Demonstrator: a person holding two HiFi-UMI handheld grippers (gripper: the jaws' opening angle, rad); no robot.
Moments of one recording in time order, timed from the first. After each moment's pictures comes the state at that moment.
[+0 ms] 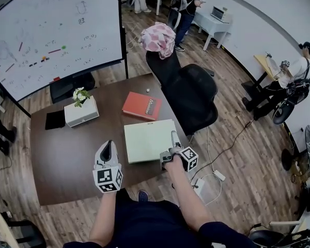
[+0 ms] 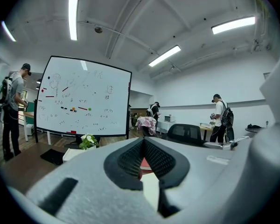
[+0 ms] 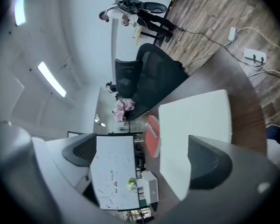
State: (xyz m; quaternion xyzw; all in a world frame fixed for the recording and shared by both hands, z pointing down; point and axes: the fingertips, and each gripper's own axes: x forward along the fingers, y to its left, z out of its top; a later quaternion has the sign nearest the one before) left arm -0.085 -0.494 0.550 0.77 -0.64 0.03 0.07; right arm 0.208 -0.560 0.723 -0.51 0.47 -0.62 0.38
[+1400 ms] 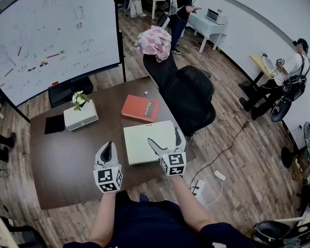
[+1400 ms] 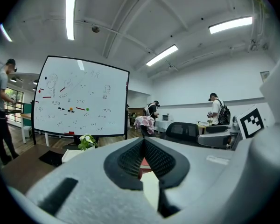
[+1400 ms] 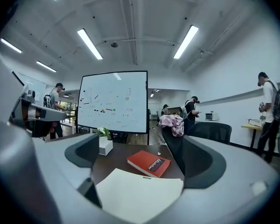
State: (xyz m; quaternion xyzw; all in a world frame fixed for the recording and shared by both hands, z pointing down) left arm -0.086 -0.493 0.553 0.78 -0.63 0.04 0.06; right arm 0.128 -0.546 0.573 -0.54 0.84 -0.02 -0.05
